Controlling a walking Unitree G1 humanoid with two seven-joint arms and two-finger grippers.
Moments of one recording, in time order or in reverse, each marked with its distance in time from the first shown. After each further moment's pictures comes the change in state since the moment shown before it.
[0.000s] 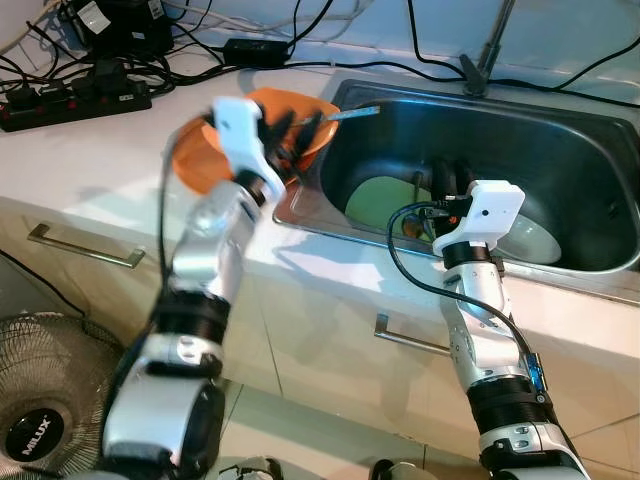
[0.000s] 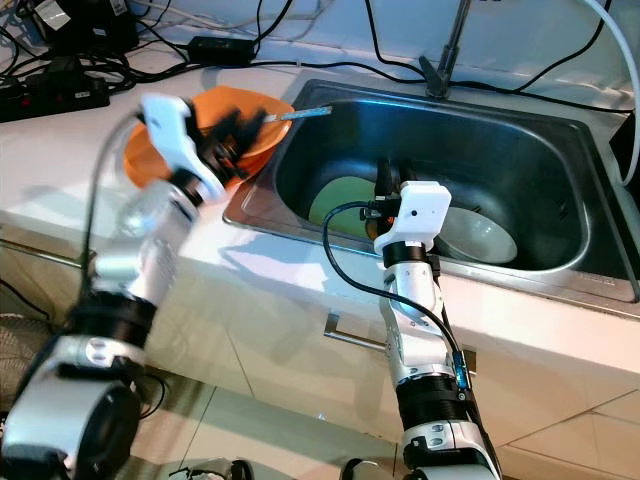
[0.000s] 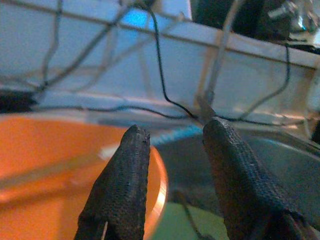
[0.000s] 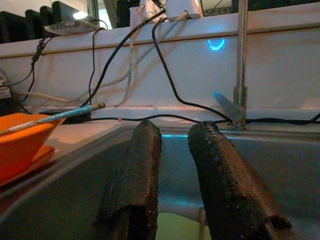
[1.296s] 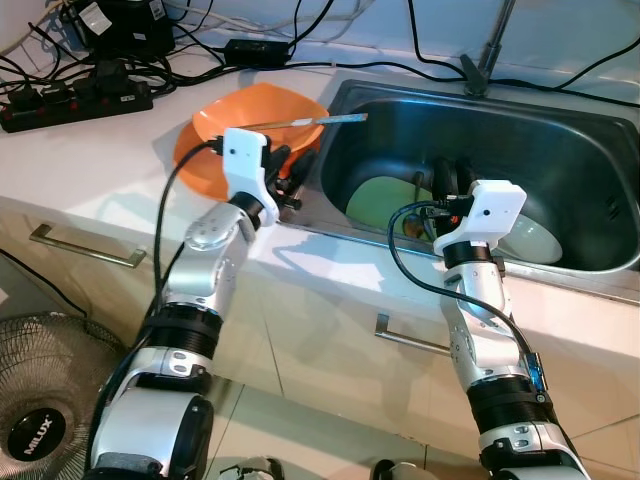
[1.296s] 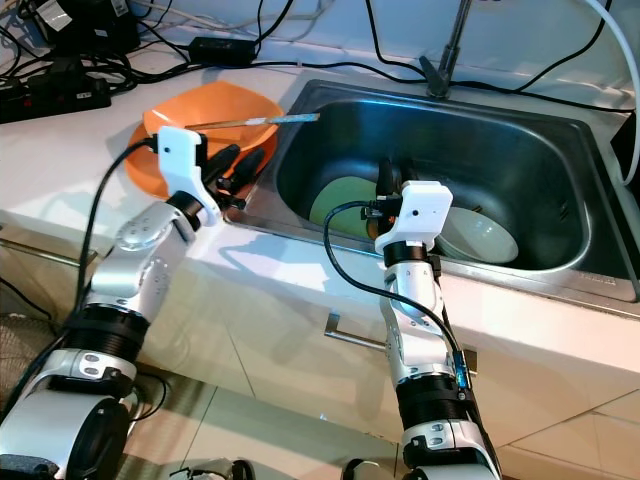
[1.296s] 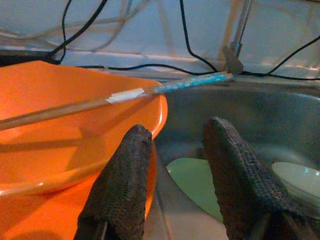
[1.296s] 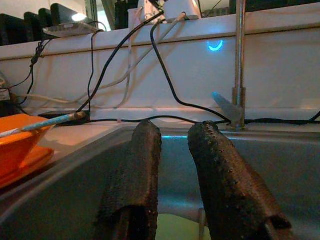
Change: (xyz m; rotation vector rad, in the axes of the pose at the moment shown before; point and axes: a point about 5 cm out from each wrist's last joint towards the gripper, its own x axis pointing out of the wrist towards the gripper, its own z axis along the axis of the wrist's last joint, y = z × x) left arm -0.017 0.021 -0.013 0.079 0.125 0.110; right arm 0.000 0.000 0.000 0.003 -0.005 -0.002
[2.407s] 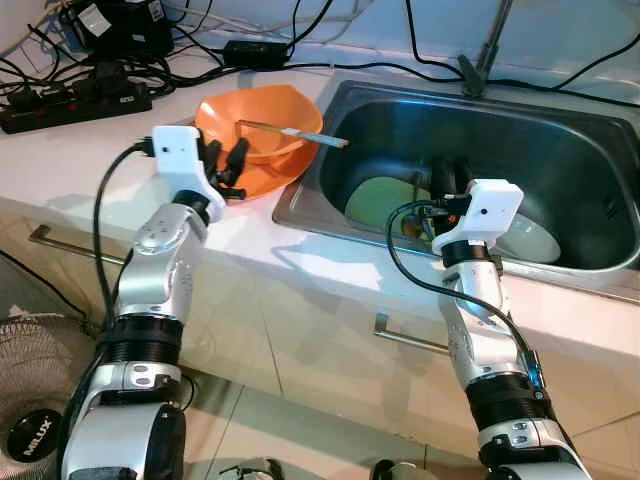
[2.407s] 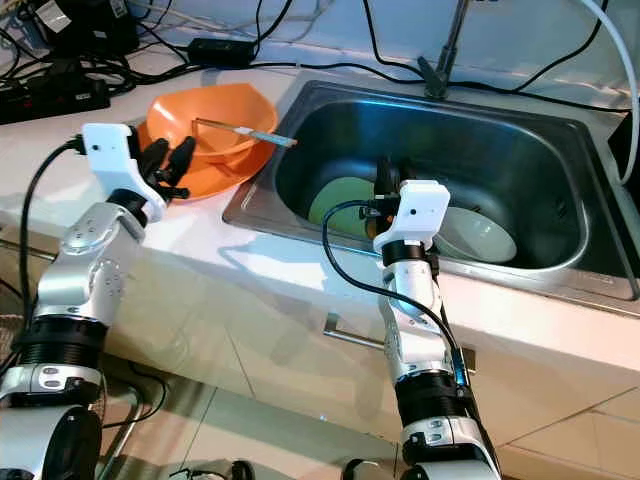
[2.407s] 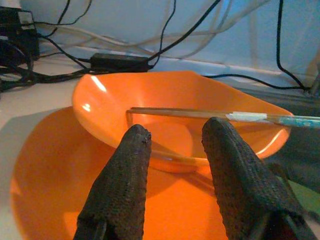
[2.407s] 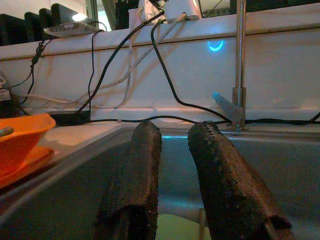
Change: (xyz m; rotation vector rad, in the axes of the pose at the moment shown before) left arm -0.030 0.050 0.012 0.004 -0.019 0.288; right arm 0.002 0.001 -0.002 0.000 0.004 0.004
